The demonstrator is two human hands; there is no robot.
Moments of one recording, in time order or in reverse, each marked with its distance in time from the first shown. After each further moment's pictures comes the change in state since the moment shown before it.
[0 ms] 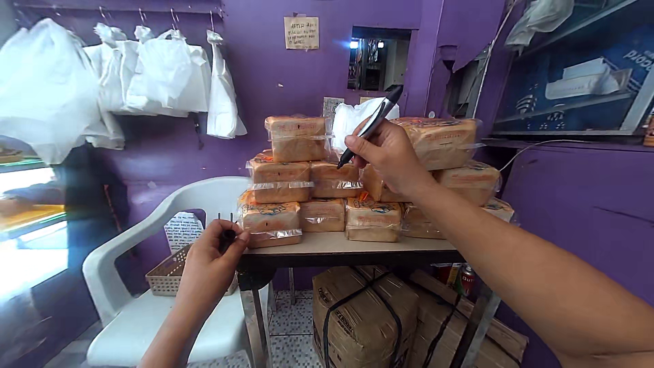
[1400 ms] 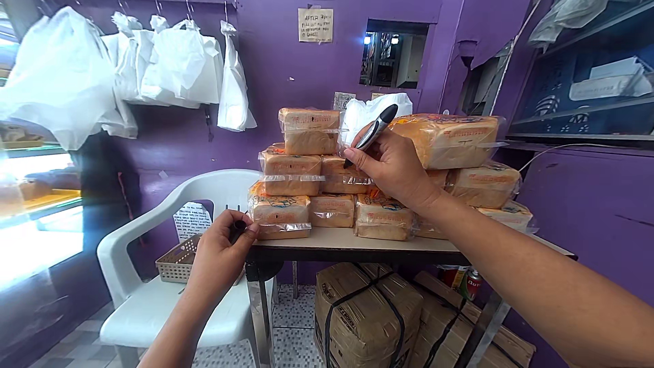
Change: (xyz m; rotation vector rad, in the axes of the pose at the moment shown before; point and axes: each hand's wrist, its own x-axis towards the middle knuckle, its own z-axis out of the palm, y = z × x) left_hand 0.000 0.003 0.001 0.002 0.010 -0.026; right_hand -0.011 0.010 0.010 -0.394 -0.066 -0.228
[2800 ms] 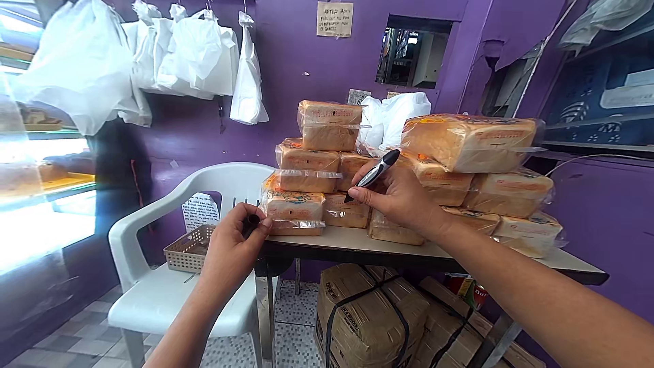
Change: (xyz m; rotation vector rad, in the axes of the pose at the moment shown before) left_hand -0.002 -0.001 0.000 0.003 0.003 0.021; right_hand -0.033 0.003 0.020 0.155 -0.196 0.058
